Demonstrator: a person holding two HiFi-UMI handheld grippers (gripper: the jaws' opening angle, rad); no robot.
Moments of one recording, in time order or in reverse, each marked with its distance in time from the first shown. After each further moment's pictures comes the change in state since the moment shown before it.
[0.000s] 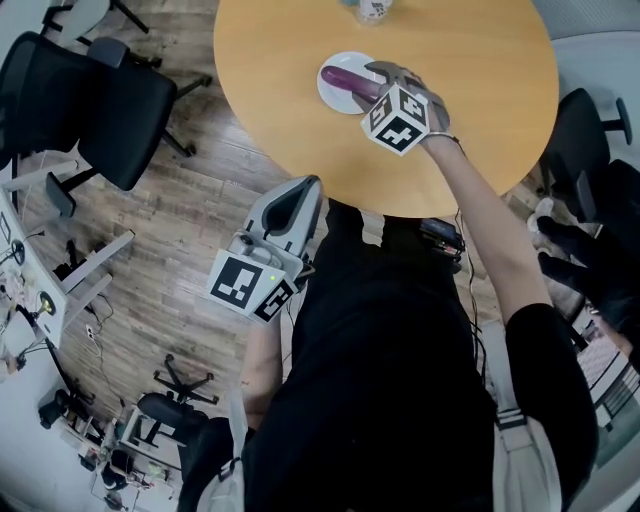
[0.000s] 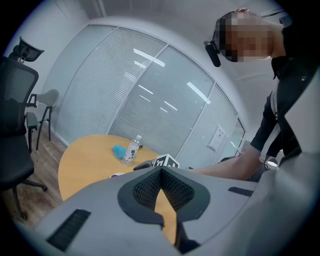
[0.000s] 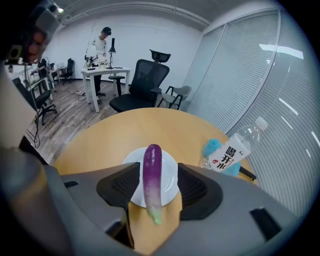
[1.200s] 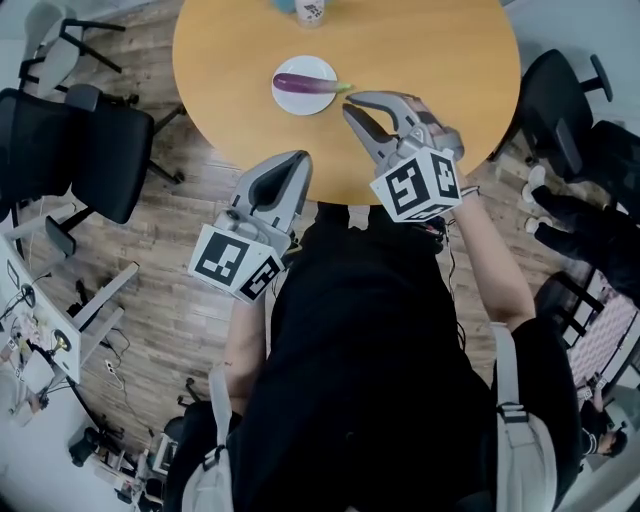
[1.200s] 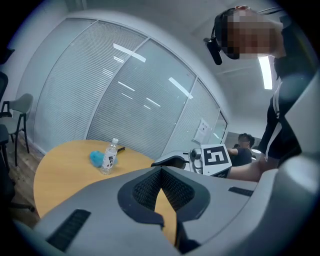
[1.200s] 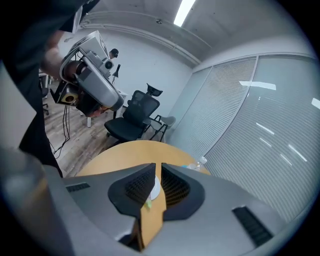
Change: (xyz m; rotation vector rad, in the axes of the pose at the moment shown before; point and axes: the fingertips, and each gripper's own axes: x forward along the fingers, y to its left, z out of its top) left arm 0.052 -0.065 0.018 0.136 0.035 -0.178; right arm -0.207 0.008 0.028 -0.040 -0.310 -0.218
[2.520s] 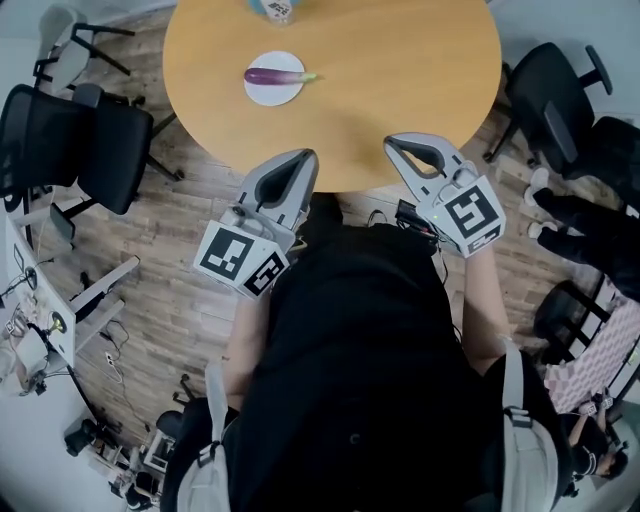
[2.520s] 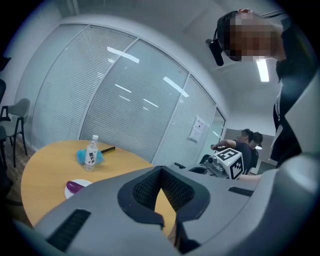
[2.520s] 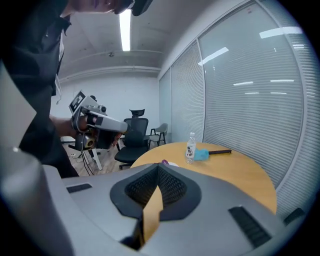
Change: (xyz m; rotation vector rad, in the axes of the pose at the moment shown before) left arm 0.038 -0.112 -0.031 0.039 -0.012 0.012; right arm -0.169 0.024 -0.086 0.518 -0.149 0.089
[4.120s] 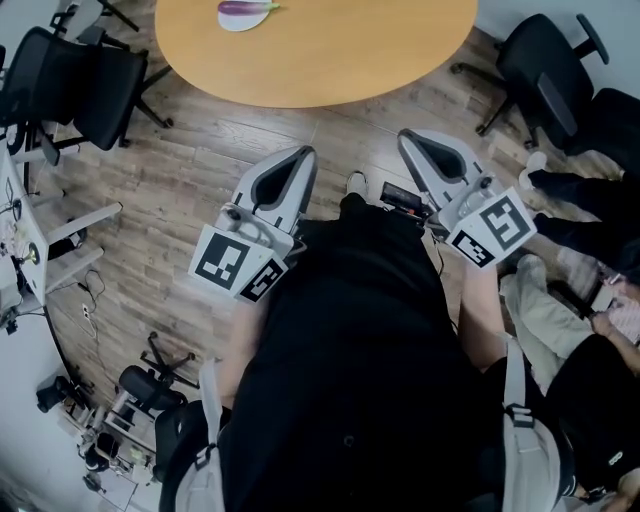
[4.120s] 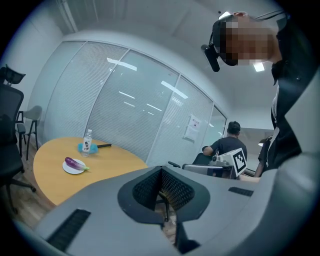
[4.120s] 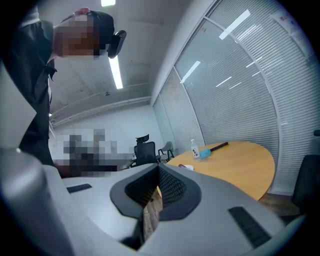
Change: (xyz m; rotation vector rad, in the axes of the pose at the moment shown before) left arm -0.051 -0.223 -0.090 0.013 -0.059 0.102; right arm -0.228 0.076 -0.053 0.295 -0.262 0.086
